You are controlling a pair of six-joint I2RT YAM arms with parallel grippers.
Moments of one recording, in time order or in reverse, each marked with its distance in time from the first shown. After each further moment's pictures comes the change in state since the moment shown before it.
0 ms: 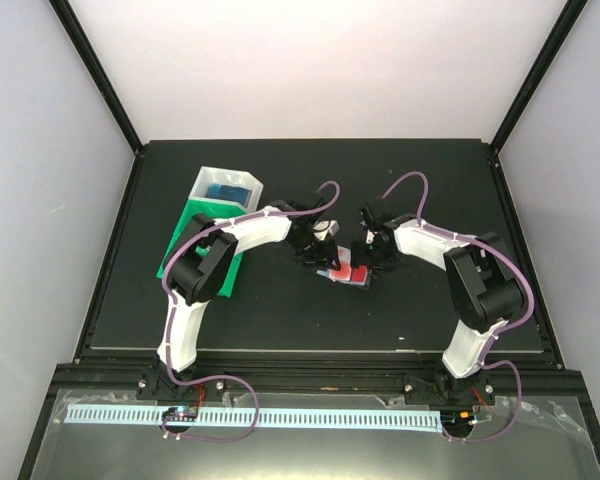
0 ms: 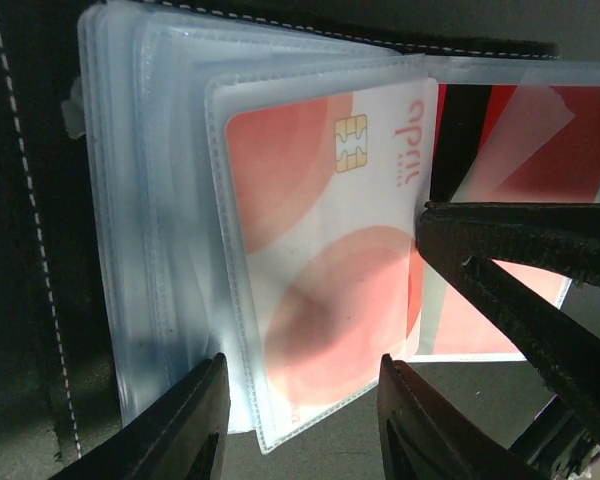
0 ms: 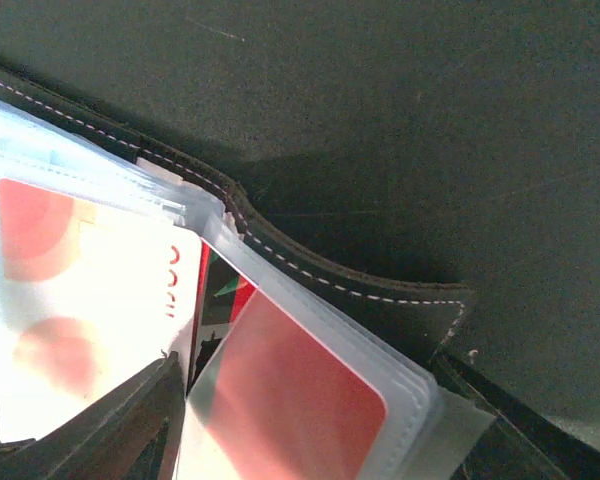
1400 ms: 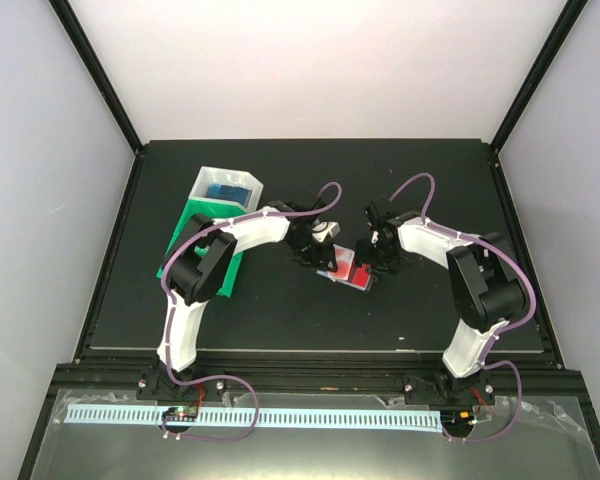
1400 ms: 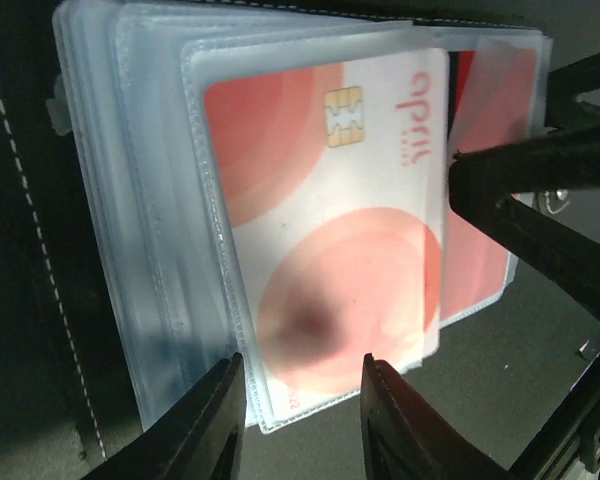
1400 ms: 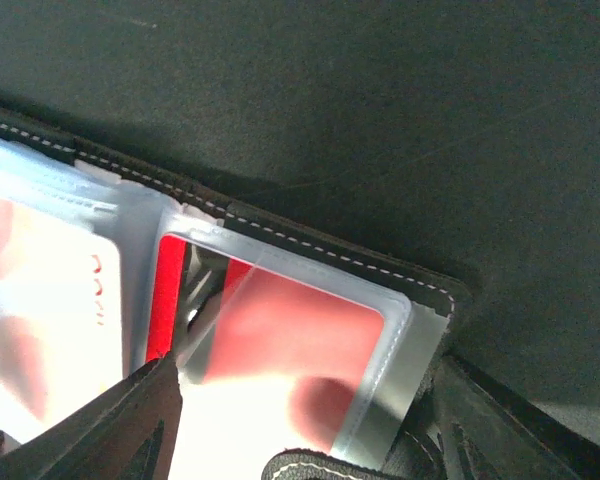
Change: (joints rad) left arm 0.000 -0.018 -0.024 0.003 0.019 0.128; right arm -0.033 -0.006 0.019 -0.067 -0.009 0.077
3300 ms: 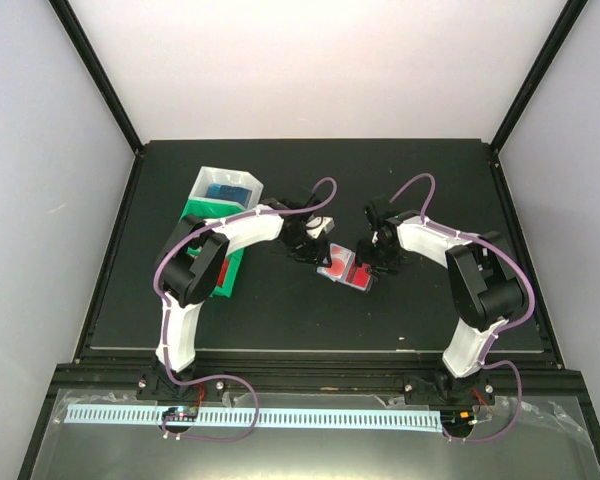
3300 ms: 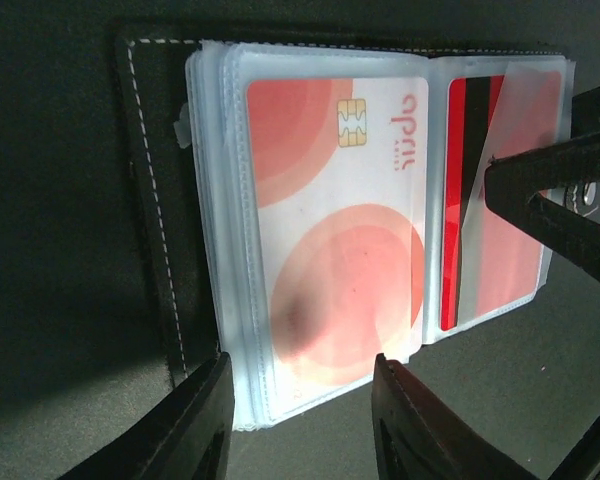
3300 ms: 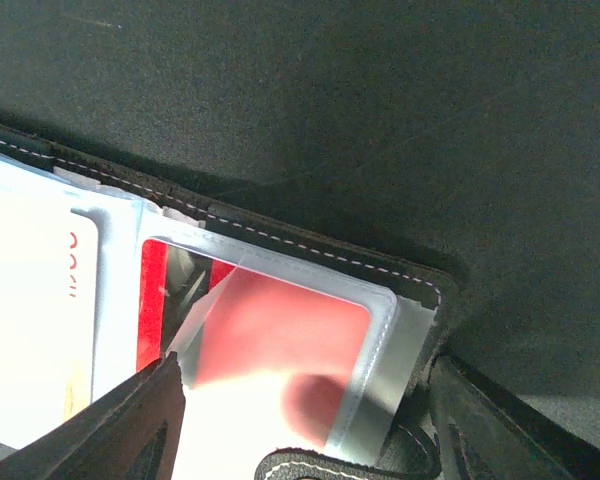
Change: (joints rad) left arm 0.027 -0.037 -0.018 -0.002 -0.064 0.051; right arm 0.000 0.003 0.008 -0.019 0.010 0.038
